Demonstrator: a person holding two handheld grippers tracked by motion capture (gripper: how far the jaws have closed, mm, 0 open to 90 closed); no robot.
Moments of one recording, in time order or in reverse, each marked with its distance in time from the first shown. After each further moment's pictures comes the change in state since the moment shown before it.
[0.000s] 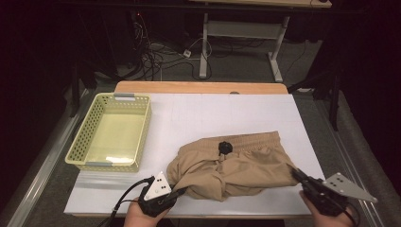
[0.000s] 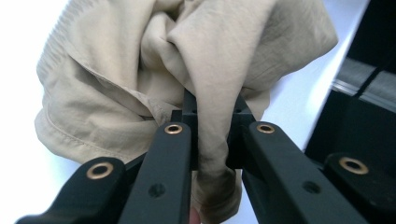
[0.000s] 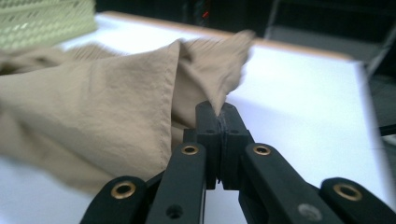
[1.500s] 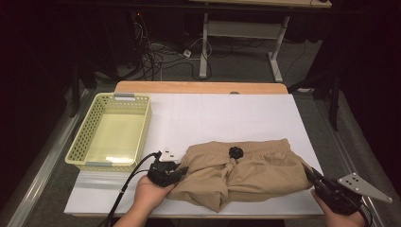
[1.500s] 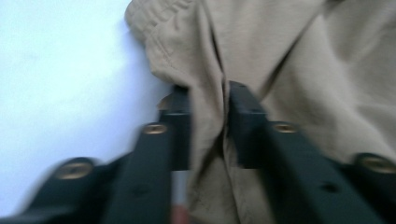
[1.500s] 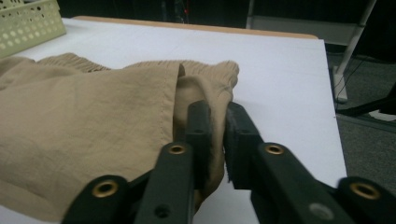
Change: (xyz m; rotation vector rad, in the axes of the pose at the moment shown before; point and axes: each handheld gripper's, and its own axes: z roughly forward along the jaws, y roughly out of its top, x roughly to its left) left arm 0.060 0.020 0.049 0.192 0.073 -0.201; right arm -0.033 -0.016 -0.005 0.013 -0.052 0.089
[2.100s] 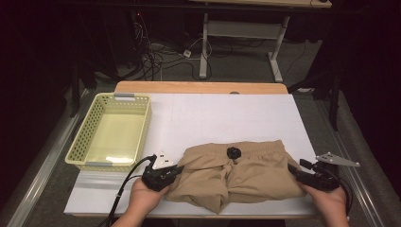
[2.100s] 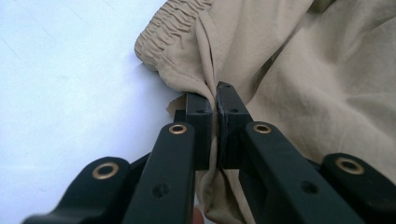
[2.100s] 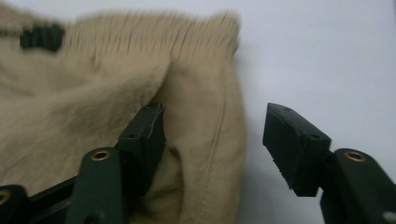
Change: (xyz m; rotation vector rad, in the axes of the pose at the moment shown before) left arm -0.002 -0.011 -0.016 -0.073 0.036 0.074; right arm -0.020 0.004 0.068 0.282 0.047 0.096
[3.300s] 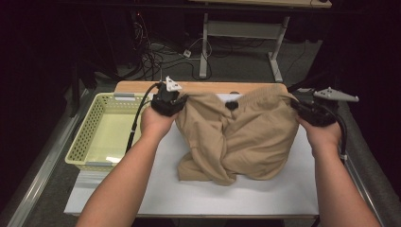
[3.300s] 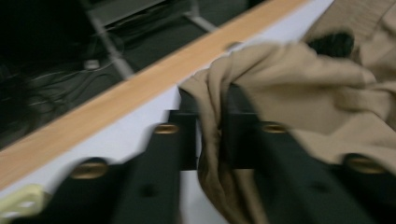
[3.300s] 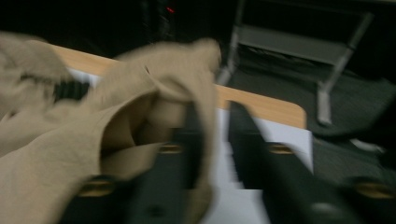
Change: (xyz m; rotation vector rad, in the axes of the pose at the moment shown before) left arm 0.093 0.178 0.011 -0.104 0.284 -0.015; right arm -0.010 0.169 0.025 -0.228 -0.103 -0.147
